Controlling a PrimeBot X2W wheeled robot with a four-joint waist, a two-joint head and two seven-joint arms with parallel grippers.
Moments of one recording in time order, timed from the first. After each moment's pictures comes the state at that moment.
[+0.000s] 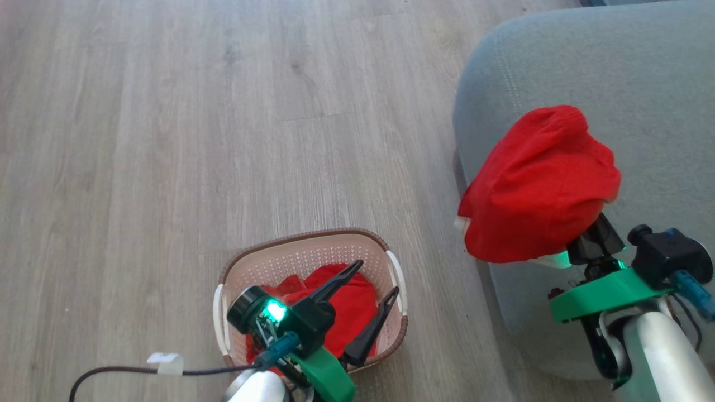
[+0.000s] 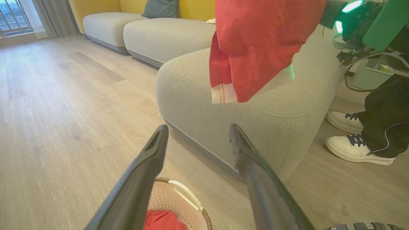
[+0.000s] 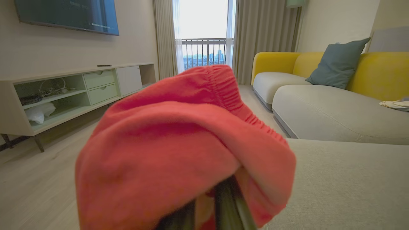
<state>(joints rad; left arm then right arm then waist) -0.16 0.08 -0.58 0.24 -0.13 -0.13 -0.26 -0.13 -0.17 0.09 0.10 0.21 0.13 -0.26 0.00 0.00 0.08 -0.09</state>
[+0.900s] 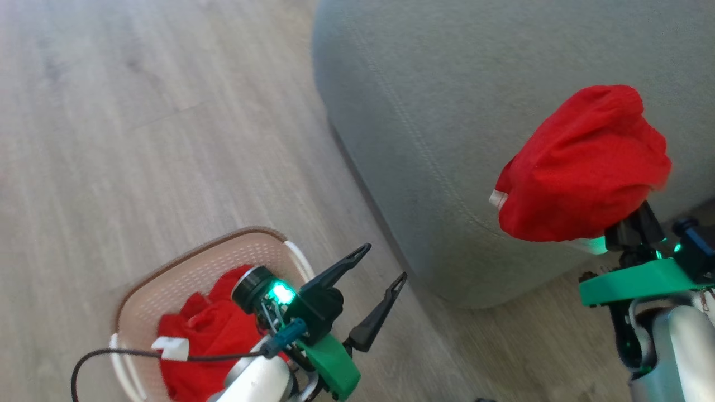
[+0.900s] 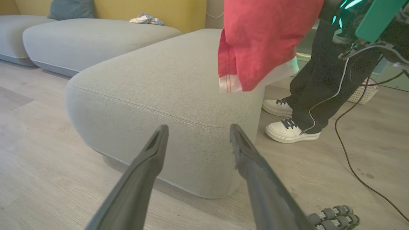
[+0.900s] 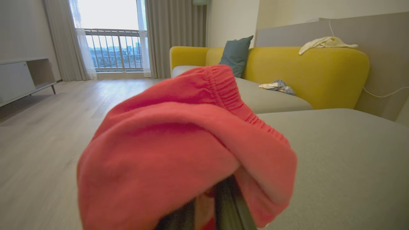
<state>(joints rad) -0.21 0.09 -0.60 0.23 -0.13 -0.13 -0.26 -0.13 -0.15 -0.03 0.07 0.19 0.13 -0.26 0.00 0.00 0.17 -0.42</state>
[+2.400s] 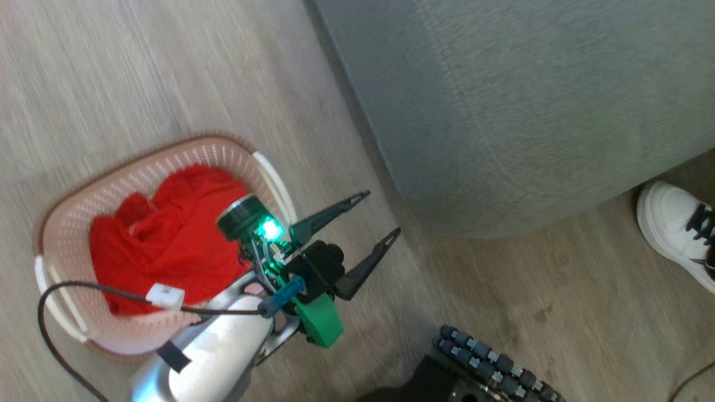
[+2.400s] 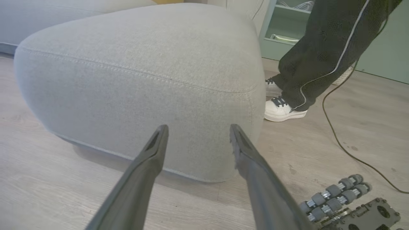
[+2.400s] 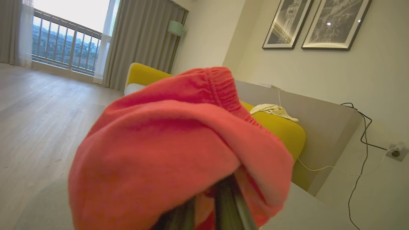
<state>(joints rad) -0.46 0.23 -0.75 0.21 -0.09 -0.13 -0.26 -0.75 -0.39 -0.26 0.27 0.23 0.13 -0.26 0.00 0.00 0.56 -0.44</state>
